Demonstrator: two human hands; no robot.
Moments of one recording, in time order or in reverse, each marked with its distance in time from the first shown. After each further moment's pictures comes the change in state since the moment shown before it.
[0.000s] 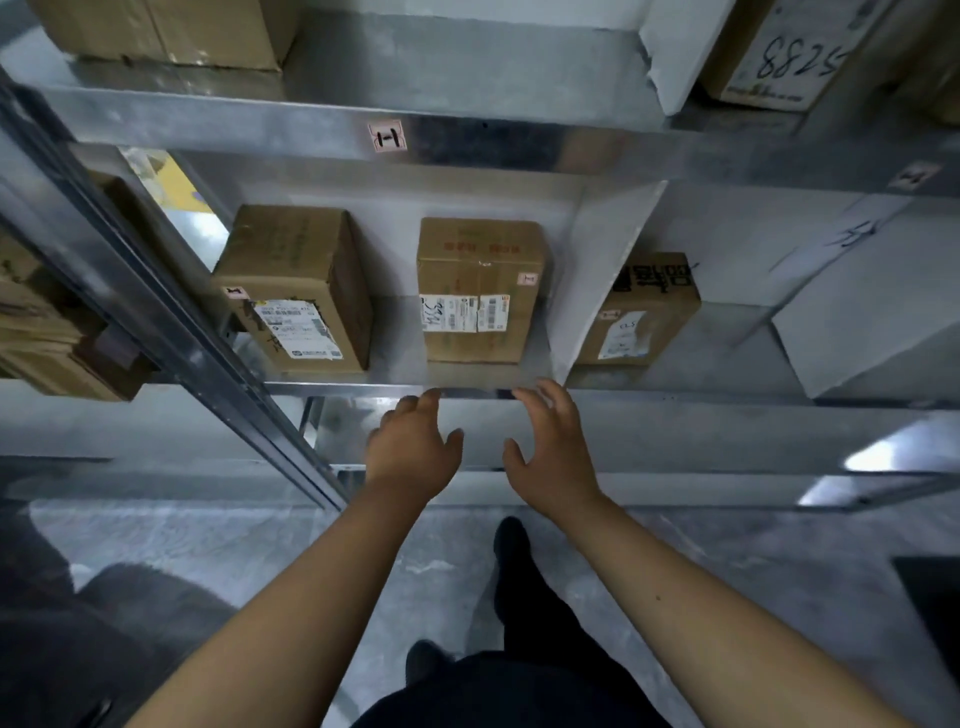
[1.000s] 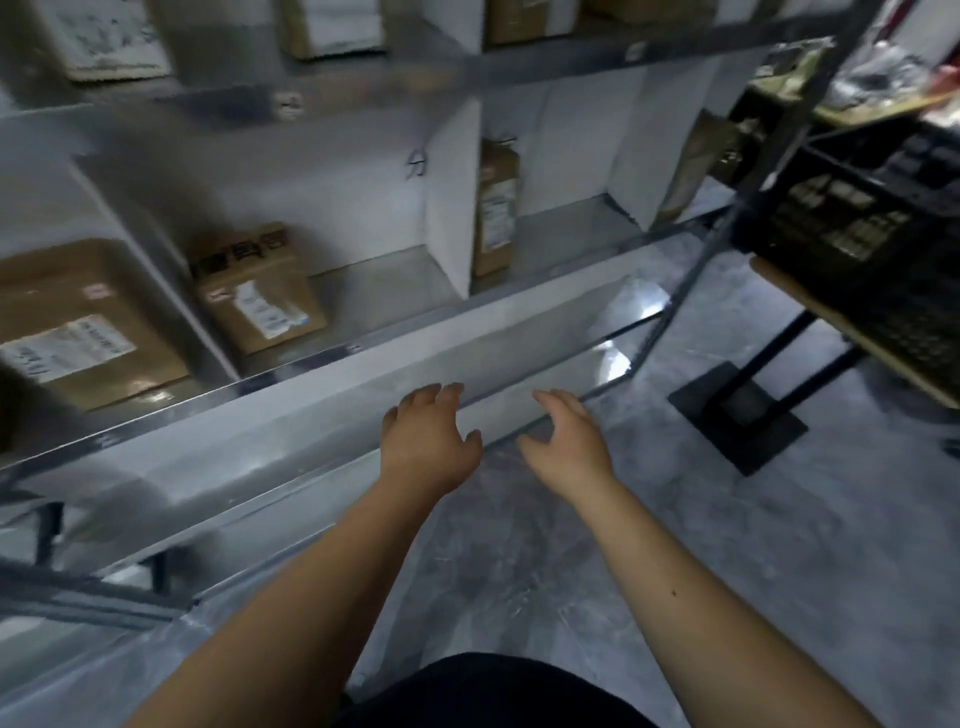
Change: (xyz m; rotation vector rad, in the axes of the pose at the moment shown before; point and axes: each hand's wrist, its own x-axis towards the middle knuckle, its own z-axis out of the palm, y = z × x) left_hand -0.187 0.339 0.170 0.166 -0.125 0.614; right_hand -0.265 0.211 -0.278 0.007 0.215 0.670
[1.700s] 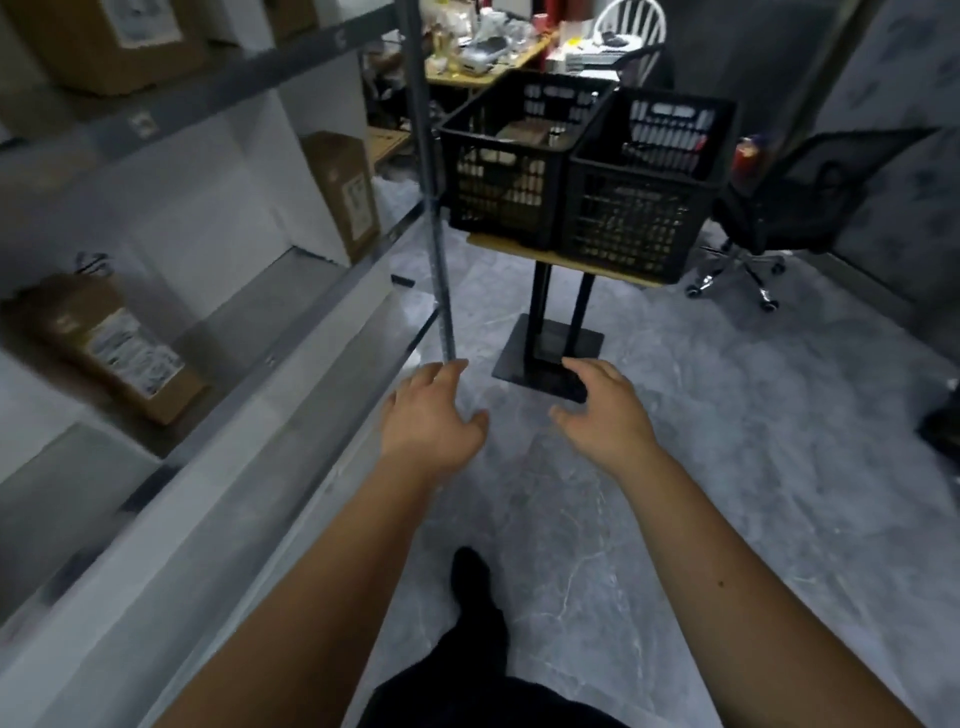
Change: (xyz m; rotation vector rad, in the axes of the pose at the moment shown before) left_hand 0.104 0.320 0.080 -0.069 -0.191 0.584; right_hand -0.017 0.224 -0.236 0.060 0.423 0.412
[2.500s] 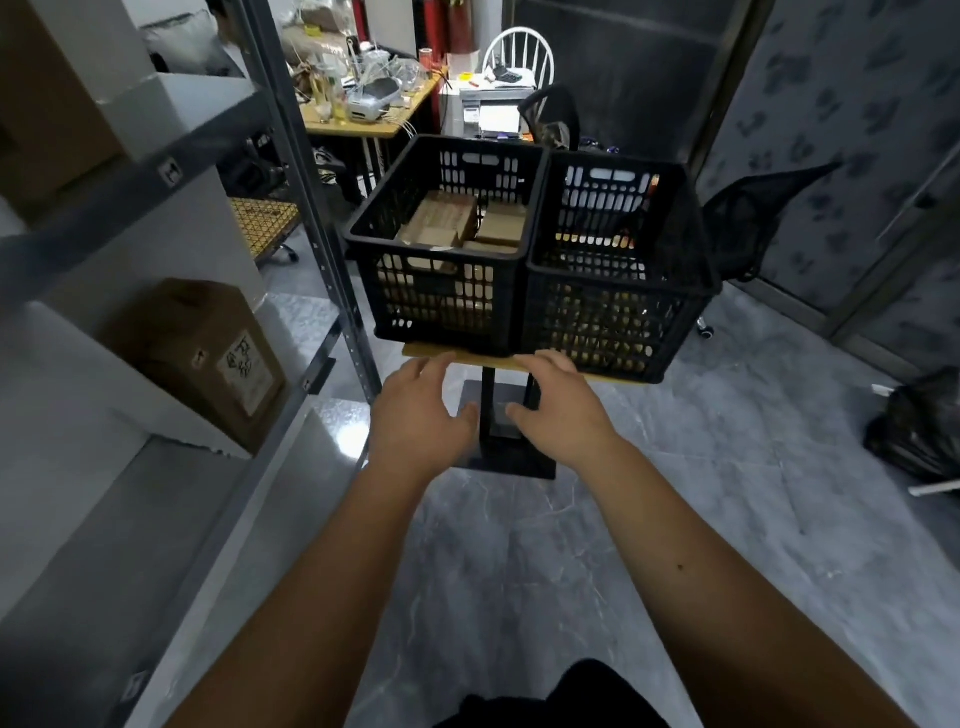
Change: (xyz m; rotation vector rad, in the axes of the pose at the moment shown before) left_hand 0.384 0.016 -0.006 -0.109 0.019 0.194; right_hand 0.345 -0.058 -0.031 -0.045 0.104 0.077
